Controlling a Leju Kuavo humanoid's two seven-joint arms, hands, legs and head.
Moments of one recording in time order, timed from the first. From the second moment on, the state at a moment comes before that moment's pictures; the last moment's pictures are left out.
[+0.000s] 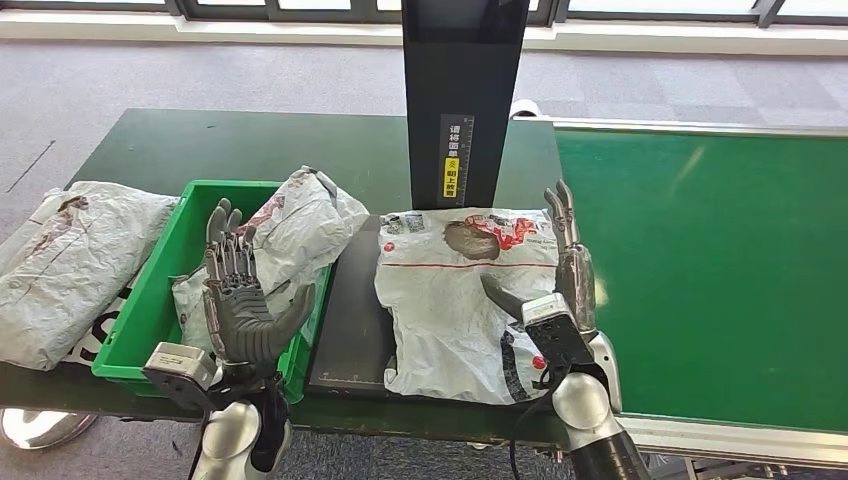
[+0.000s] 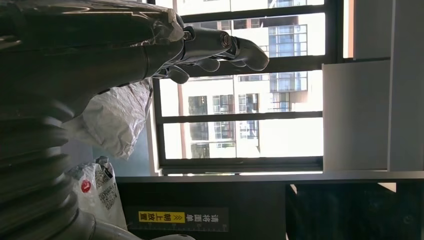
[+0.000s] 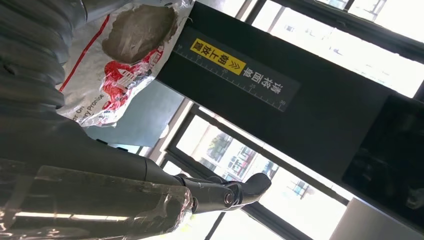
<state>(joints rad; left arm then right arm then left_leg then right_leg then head) -0.02 -0.29 -0.11 -1.59 -0.02 0.23 -0.70 -0.20 0.11 0.39 -1.24 0.29 -0.21 -0.70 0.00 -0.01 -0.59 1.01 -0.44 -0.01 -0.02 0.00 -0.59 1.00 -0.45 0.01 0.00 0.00</state>
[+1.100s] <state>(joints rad) -0.29 -0.31 -0.41 -1.00 -0.54 0.51 -0.54 -0.04 0.26 0.19 -1.76 0.73 -0.70 -0.69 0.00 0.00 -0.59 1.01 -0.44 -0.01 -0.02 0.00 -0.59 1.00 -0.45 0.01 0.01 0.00</state>
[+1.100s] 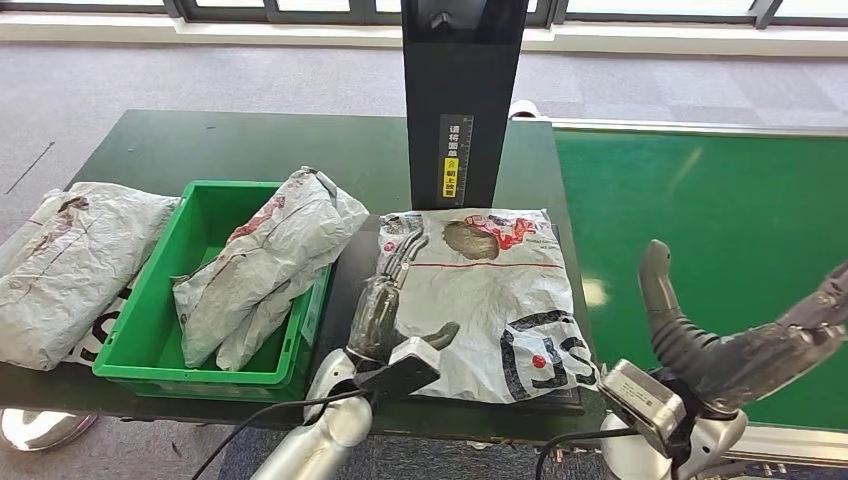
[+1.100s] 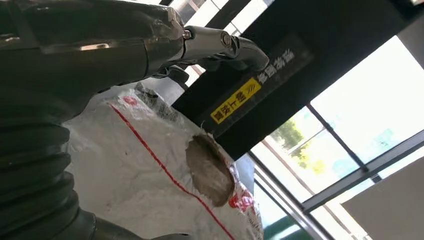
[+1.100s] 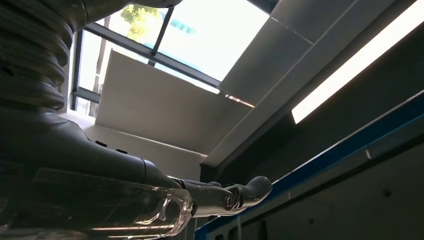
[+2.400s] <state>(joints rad) -0.62 -0.38 -1.04 -0.46 -0.84 0.10 0.10 -0.05 0.29 0.12 -1.77 0.70 -0.70 -0.69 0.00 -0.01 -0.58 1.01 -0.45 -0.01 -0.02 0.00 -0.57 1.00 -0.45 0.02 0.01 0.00</state>
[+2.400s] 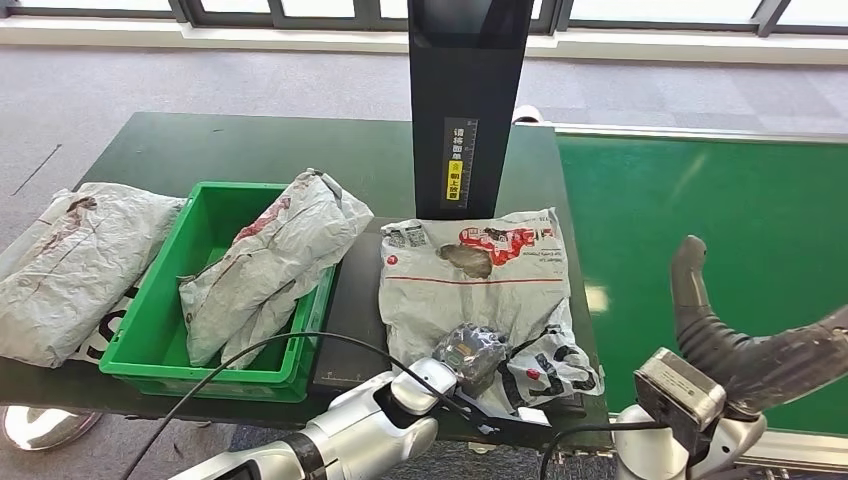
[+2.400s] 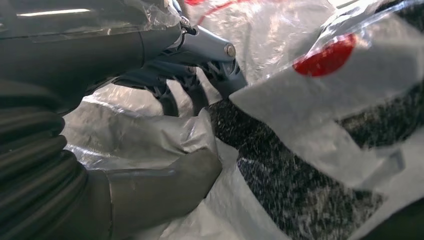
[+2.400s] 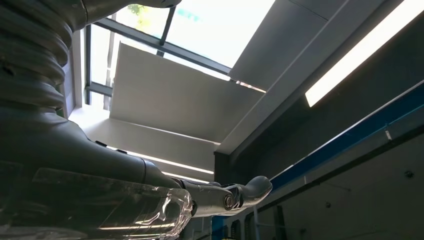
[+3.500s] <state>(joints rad) -0.63 -0.38 -1.09 -0.46 -0.82 0.06 0.11 -0.05 0.29 0.11 -1.78 0.71 -0.70 -0.69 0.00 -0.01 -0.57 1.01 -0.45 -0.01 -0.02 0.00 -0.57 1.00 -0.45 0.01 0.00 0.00</state>
